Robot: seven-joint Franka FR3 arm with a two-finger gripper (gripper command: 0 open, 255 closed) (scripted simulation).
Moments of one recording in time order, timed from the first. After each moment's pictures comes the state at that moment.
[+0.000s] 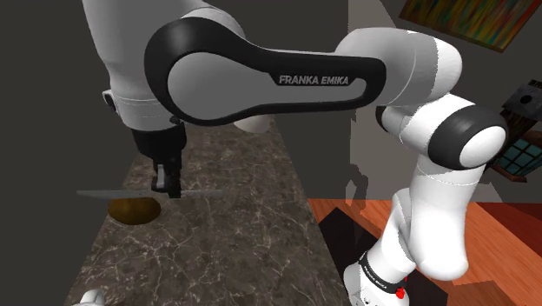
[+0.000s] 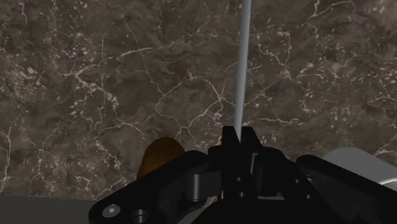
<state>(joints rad) 0.60 0.35 0.33 -1.36 -0.16 1.55 -0.04</state>
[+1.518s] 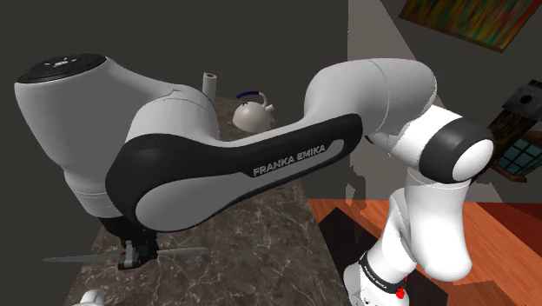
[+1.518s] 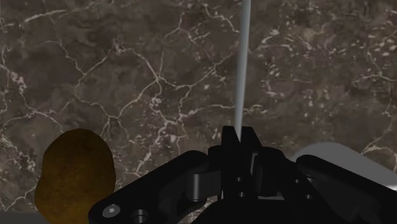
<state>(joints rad) 0.70 0.46 0.36 -1.42 -0.19 1.70 0.11</state>
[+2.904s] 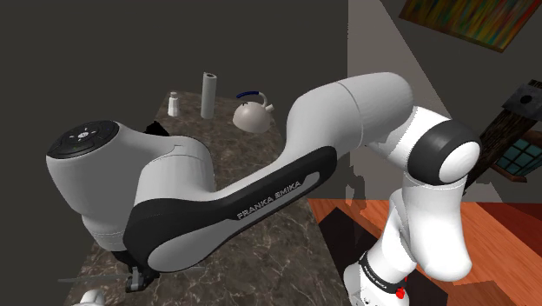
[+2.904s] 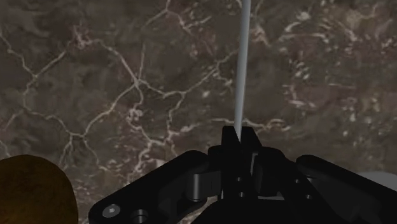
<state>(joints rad) 0.69 0.50 0.35 -1.55 -0.21 1.87 0.13</state>
